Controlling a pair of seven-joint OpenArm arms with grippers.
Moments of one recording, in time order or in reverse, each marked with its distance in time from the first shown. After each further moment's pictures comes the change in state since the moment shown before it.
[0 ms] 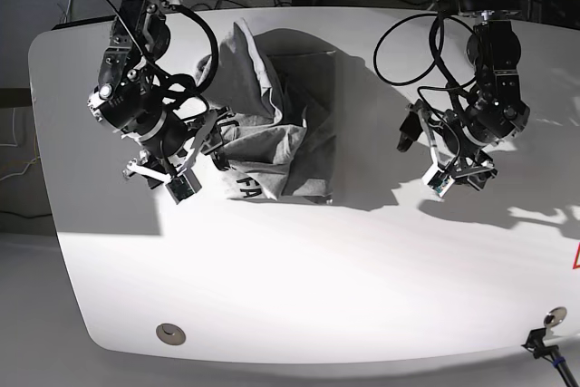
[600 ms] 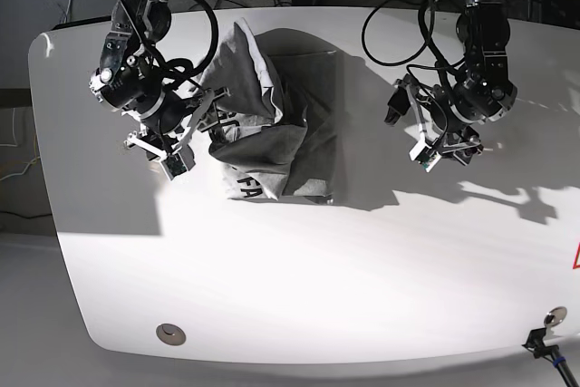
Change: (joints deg) left arm 4.4 2.1 0.5 0.0 -0.1 0.0 -0.3; right arm -5.1 -1.5 3.8 -2.8 0.4 0.4 0.5
